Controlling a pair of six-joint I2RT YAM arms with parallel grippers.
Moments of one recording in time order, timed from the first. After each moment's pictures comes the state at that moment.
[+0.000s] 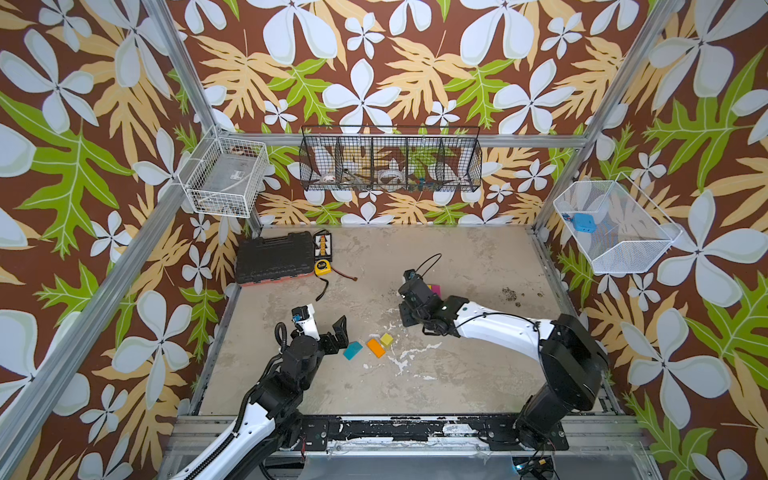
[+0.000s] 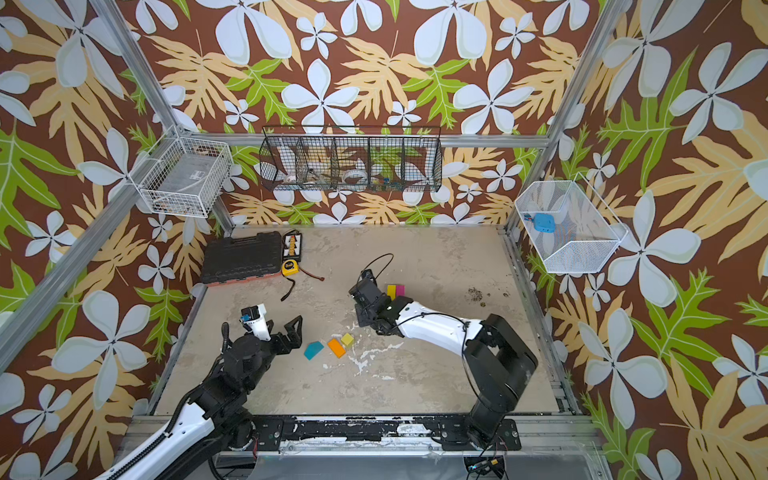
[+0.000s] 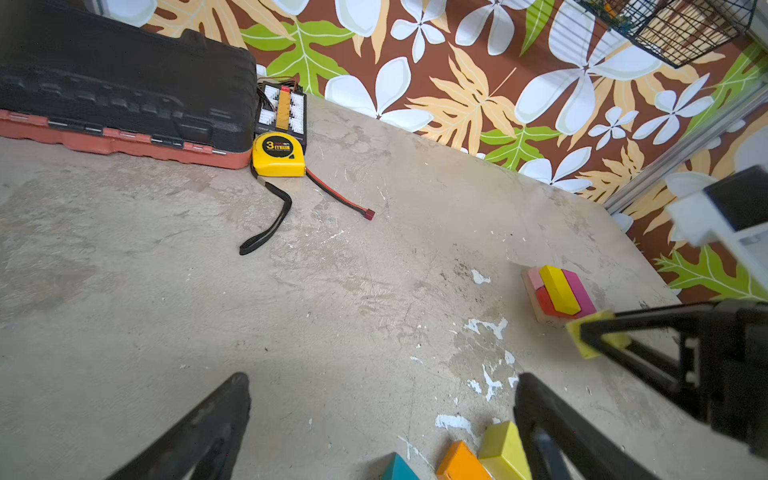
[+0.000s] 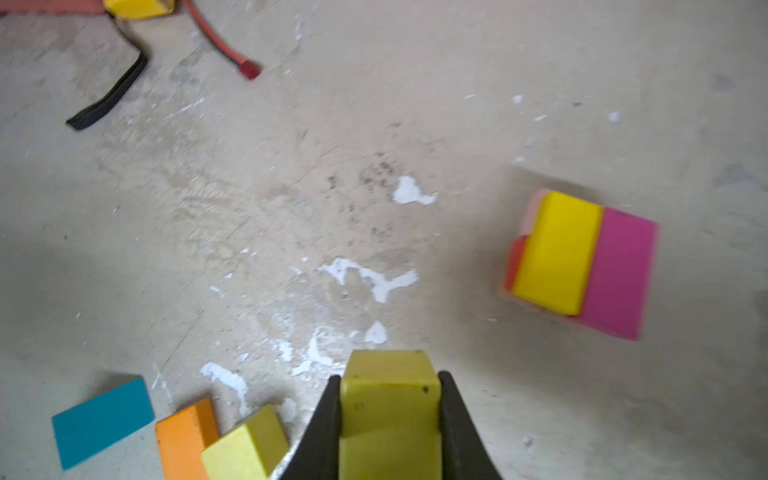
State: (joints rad) left arm -0.55 0.50 0.20 -0.04 -0.34 -0.54; right arm 0.80 1.64 1.09 -0.35 0.30 0.46
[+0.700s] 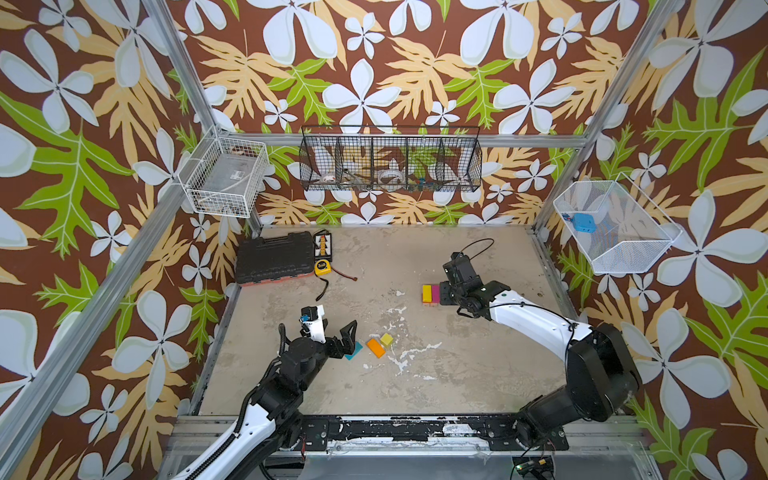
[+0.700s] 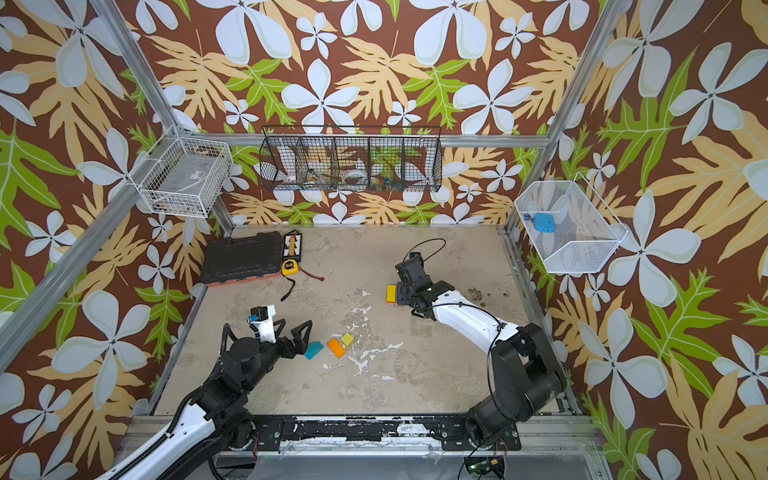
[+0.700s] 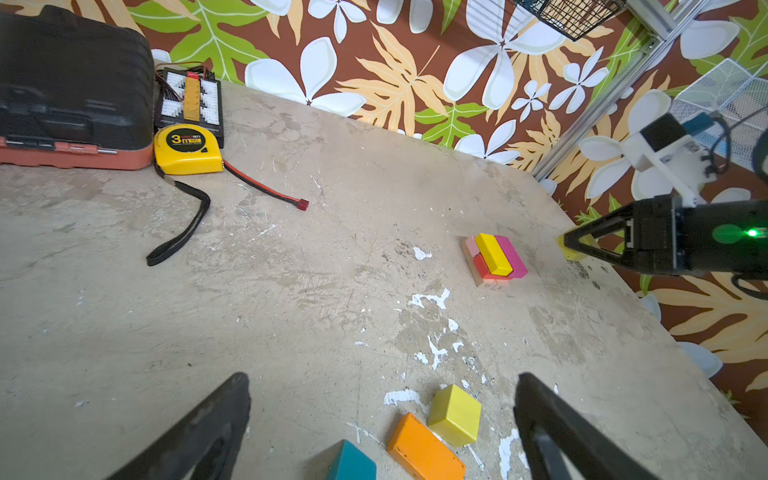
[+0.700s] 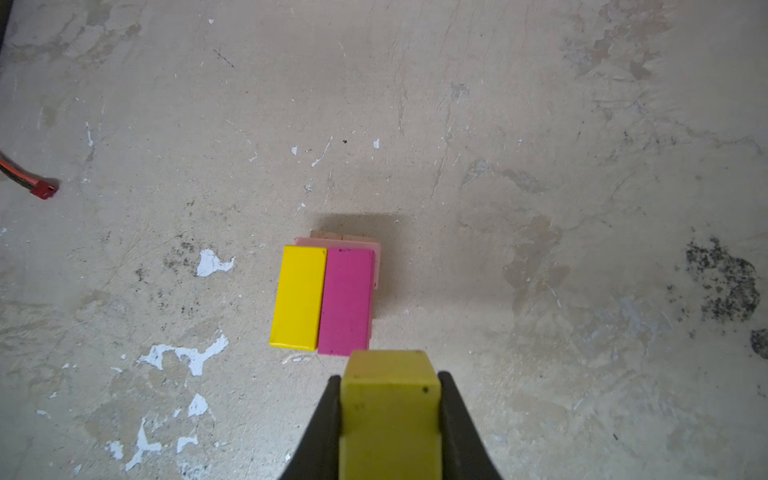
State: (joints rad) left arm -0.55 0.50 0.17 0.05 -0.15 -0.49; right arm 0.52 1.57 1.07 -0.42 0.28 0.42
